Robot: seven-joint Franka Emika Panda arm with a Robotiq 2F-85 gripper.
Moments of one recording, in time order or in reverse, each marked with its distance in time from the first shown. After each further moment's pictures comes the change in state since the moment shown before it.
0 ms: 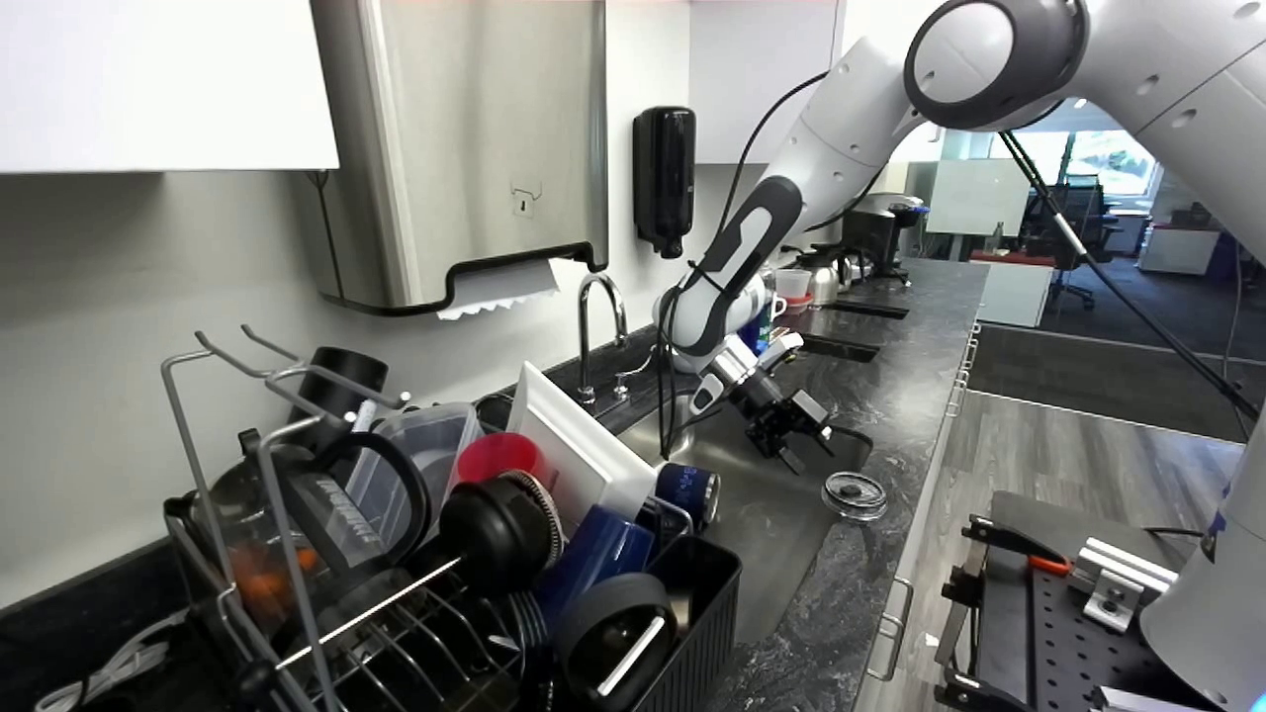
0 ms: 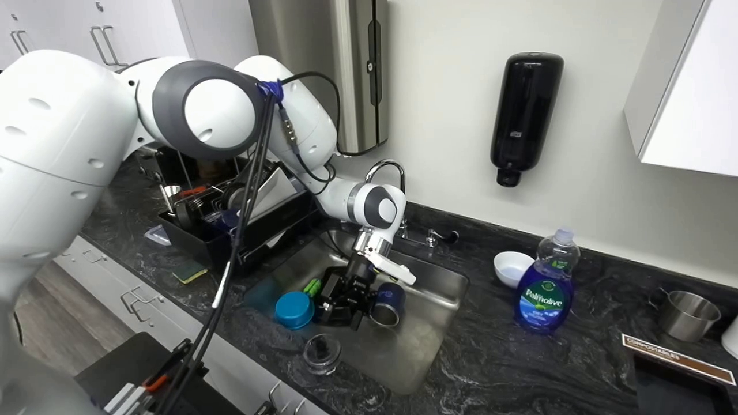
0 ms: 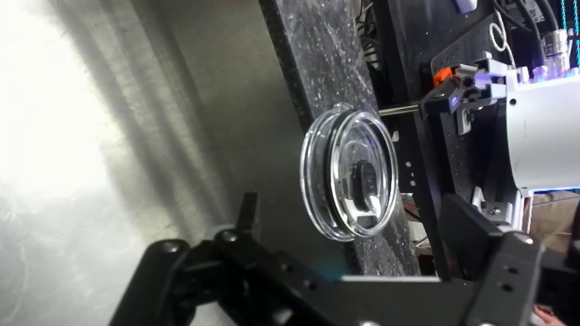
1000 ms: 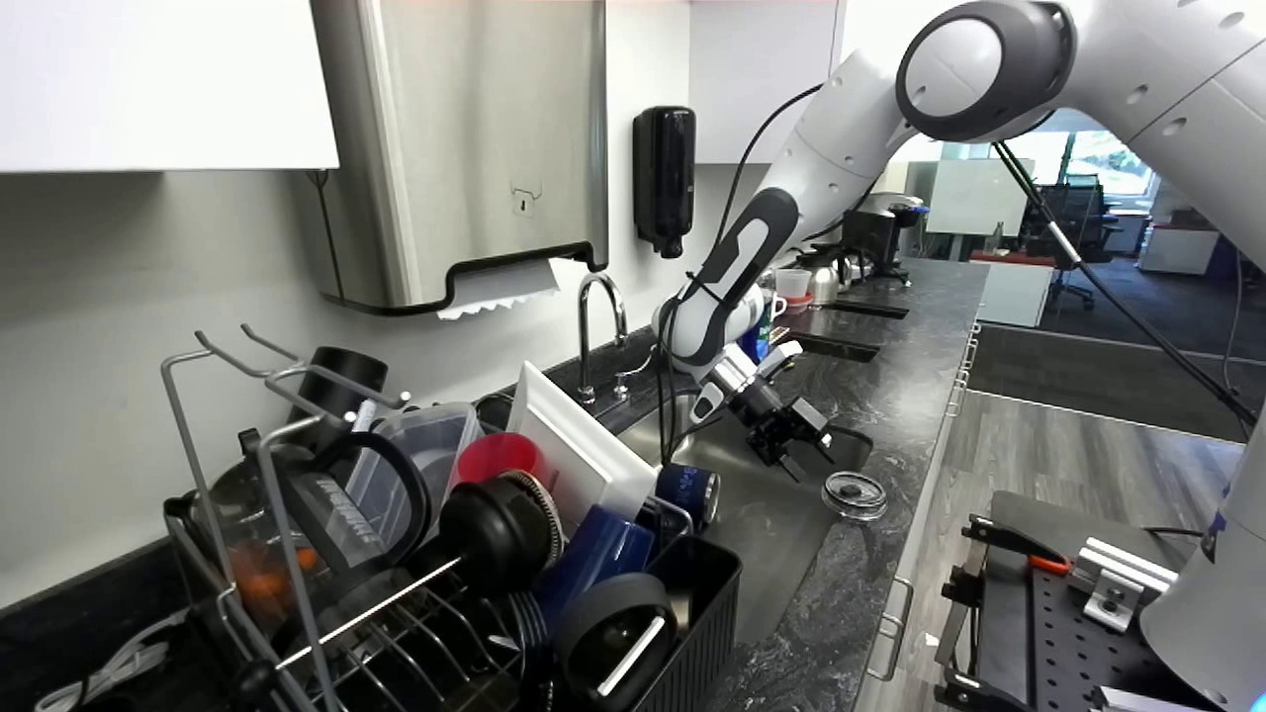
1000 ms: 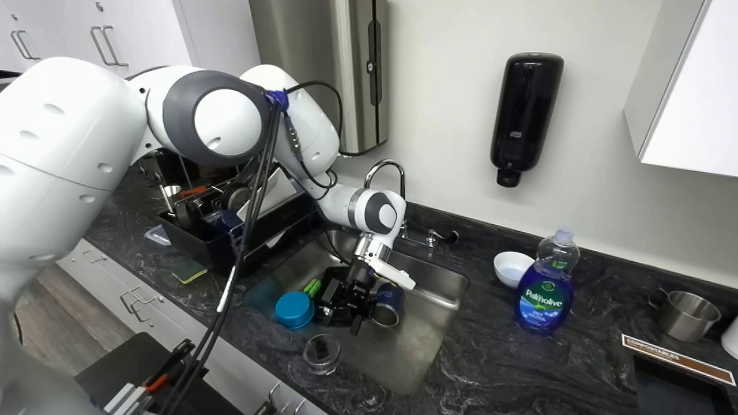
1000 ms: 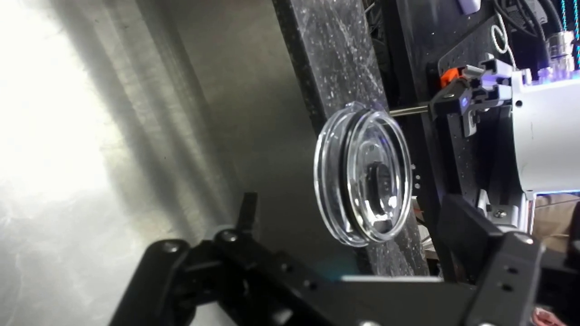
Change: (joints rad) arm 0.000 0.036 0.000 0.020 -0.005 0.001 -0.001
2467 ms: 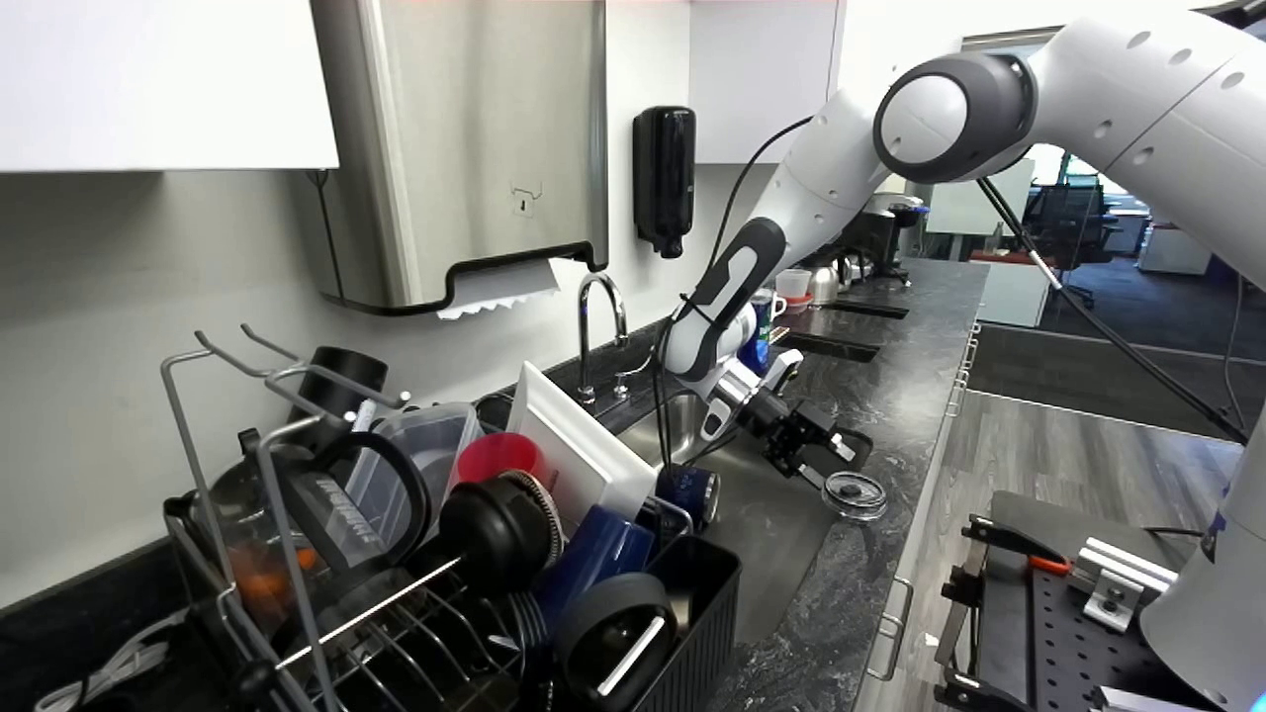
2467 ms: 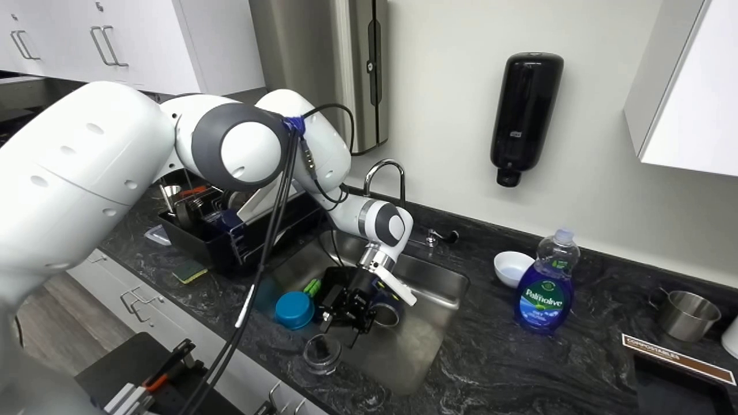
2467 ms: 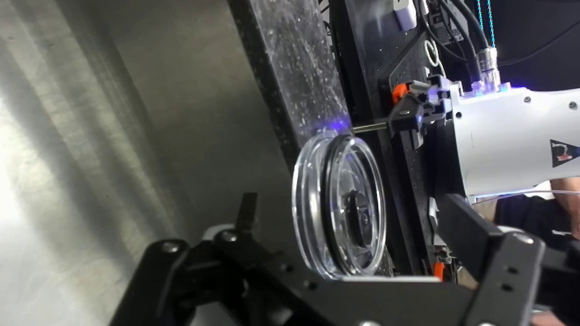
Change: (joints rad) arm -0.020 0.119 -0.001 0.129 -0.002 -0.192 -0.016
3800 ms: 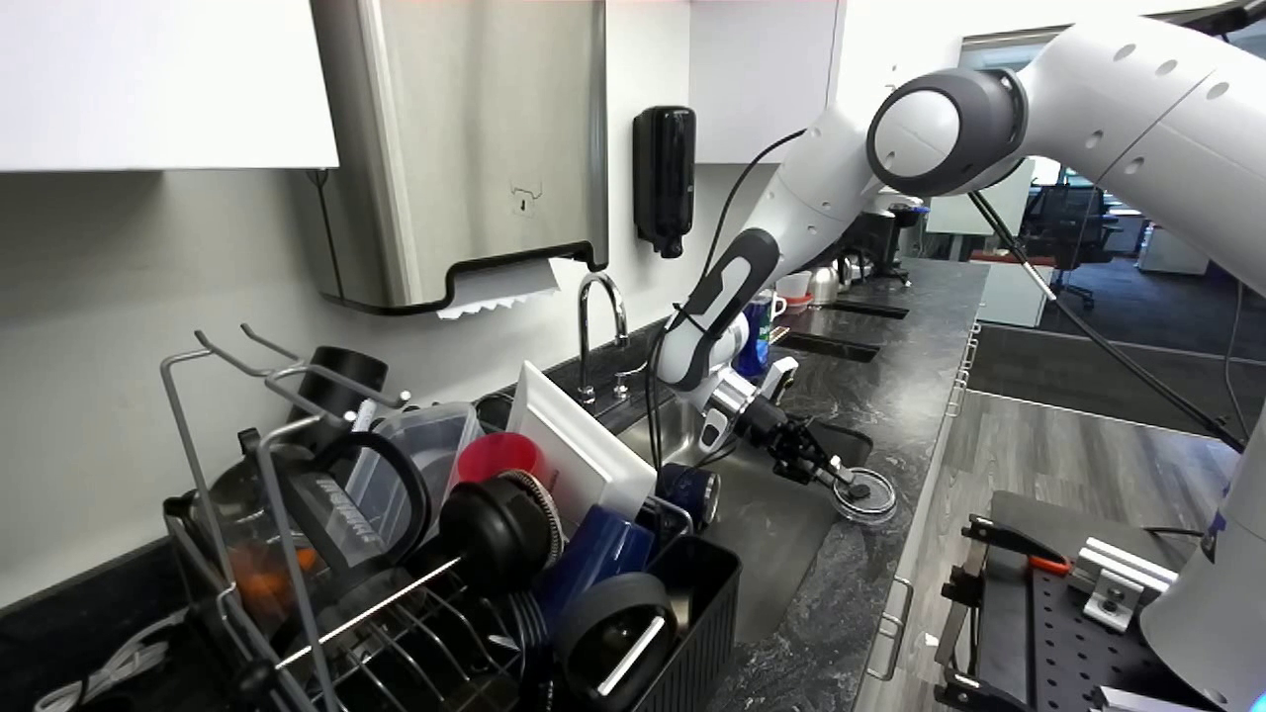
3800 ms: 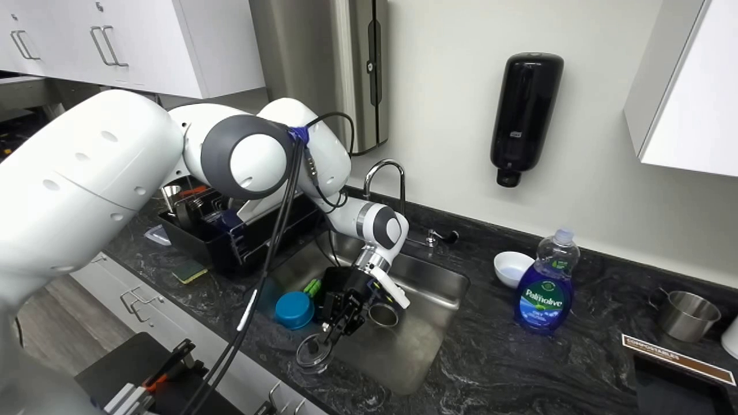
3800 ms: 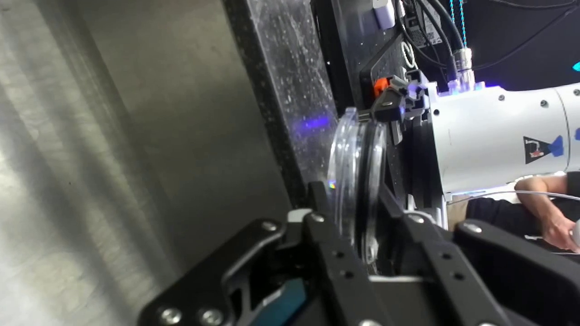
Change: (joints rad) arm 0.000 0.042 0.026 0.040 0.001 -0.069 -0.005
